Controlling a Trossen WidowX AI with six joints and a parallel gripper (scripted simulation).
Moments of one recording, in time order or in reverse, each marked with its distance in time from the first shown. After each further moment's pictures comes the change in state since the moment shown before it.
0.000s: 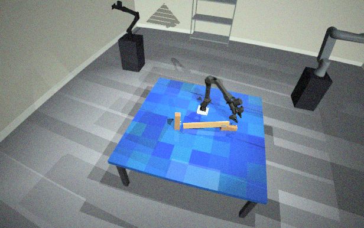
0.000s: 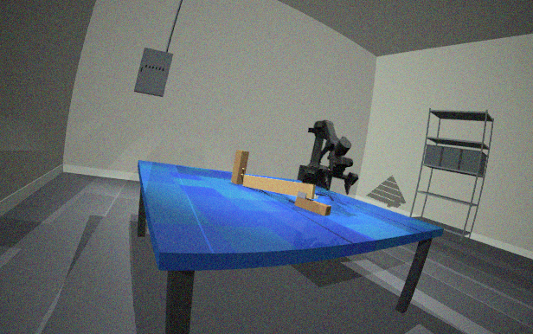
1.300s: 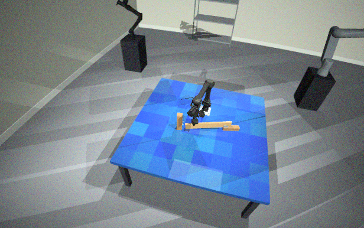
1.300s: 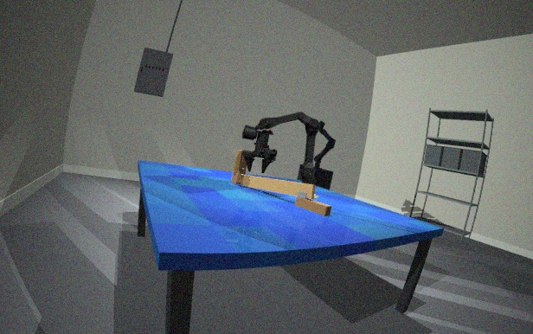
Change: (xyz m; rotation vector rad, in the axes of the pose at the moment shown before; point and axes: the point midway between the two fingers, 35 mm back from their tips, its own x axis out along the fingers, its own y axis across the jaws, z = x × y) arm -0.211 -0.307 -0.254 -0.604 0.728 0.262
